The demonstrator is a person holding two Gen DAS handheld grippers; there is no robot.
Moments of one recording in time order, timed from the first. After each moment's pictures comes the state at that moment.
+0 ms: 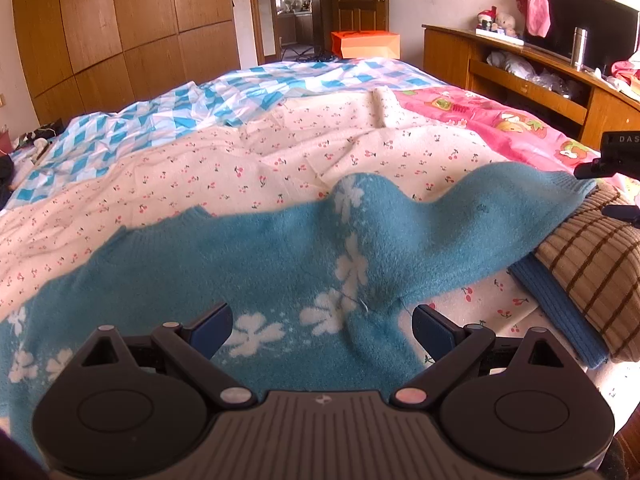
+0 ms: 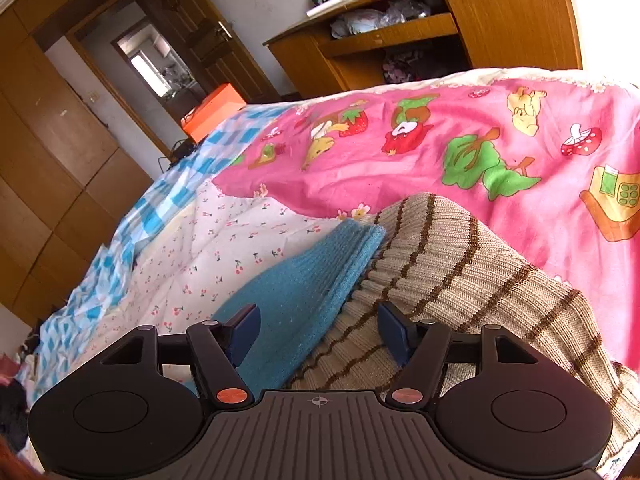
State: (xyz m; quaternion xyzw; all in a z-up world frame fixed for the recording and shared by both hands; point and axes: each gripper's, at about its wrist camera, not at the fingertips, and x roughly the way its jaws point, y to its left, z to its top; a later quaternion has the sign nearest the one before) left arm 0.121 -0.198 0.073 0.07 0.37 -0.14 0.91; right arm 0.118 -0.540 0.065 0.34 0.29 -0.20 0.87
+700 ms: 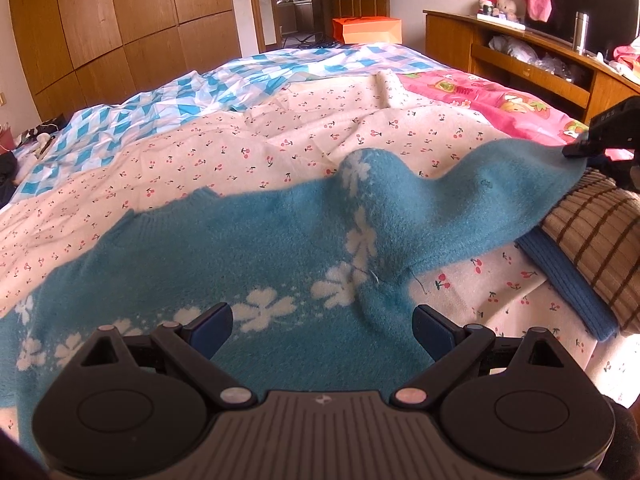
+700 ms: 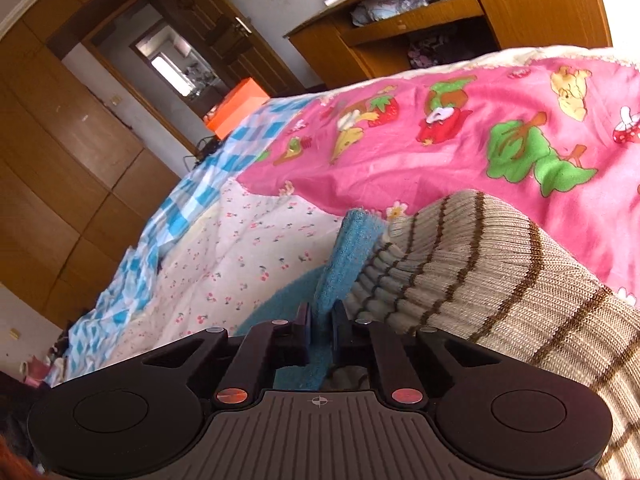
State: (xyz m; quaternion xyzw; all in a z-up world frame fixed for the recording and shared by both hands) left arm 0.108 -0.188 0.069 0.09 0.39 -0.13 0.91; right arm 0.139 -0.544 0.053 0.37 0.27 -0.14 0.88
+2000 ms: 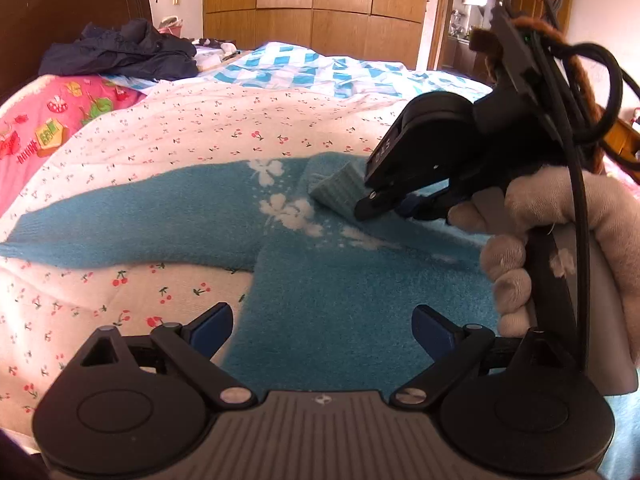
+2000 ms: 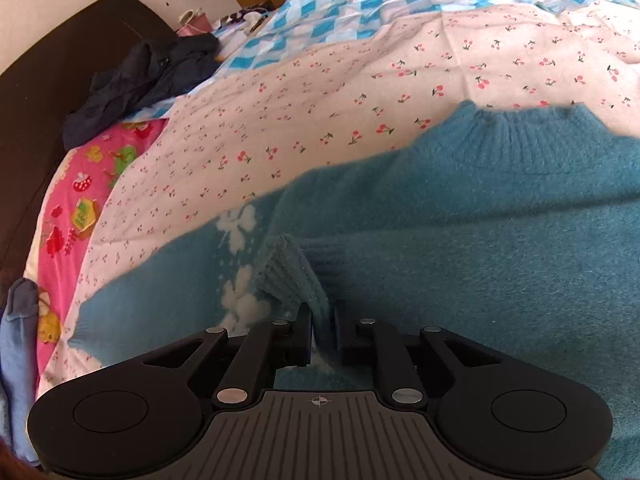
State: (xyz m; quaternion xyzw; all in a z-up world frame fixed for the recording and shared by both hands) left arm 0.052 0.081 0.025 -0.08 0.36 0.06 0.93; right arm 0.214 -0.028 0.009 0.12 0.49 0.23 0.83
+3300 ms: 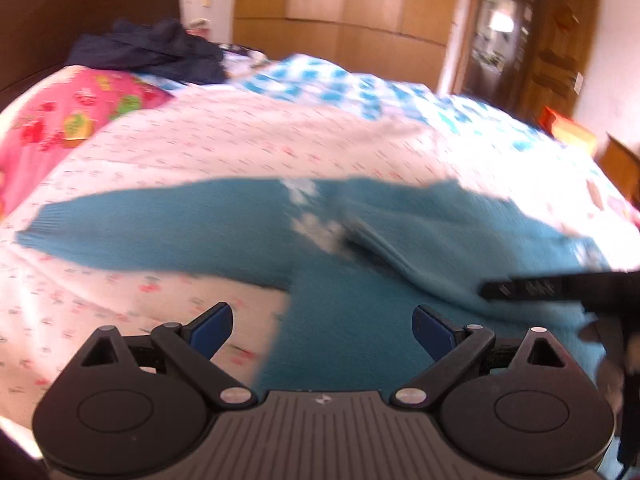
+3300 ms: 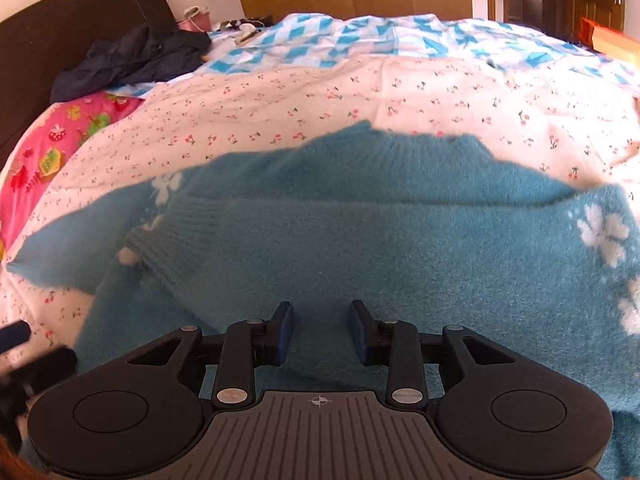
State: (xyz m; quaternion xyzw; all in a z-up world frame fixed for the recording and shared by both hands) left arm 0.043 0.112 0.038 -0.11 0.33 0.10 0.93; right arm 0.172 -0.096 0.007 0.01 0.43 0.20 0.88
